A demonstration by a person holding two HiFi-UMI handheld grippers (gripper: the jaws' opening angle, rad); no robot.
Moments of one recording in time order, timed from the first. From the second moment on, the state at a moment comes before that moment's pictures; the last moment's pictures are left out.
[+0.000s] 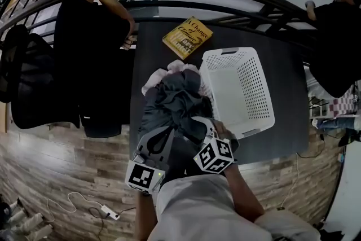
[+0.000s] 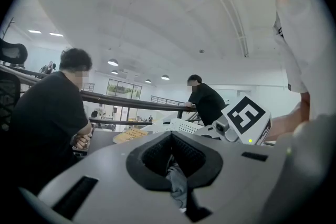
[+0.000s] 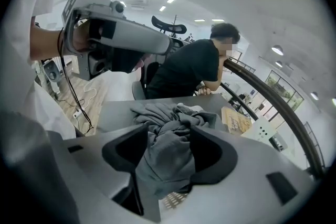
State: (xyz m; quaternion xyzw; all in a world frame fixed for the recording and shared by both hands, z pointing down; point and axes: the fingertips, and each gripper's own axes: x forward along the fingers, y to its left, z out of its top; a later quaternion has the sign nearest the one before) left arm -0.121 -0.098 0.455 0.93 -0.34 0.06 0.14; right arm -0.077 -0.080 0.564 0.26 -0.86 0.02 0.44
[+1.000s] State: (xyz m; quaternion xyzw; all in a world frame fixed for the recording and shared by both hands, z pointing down) left arm -0.128 -0.095 0.469 0.92 -0.35 0.07 0.15; right arm -0.077 -0.095 0.633 0.28 -0.79 0.06 0.55
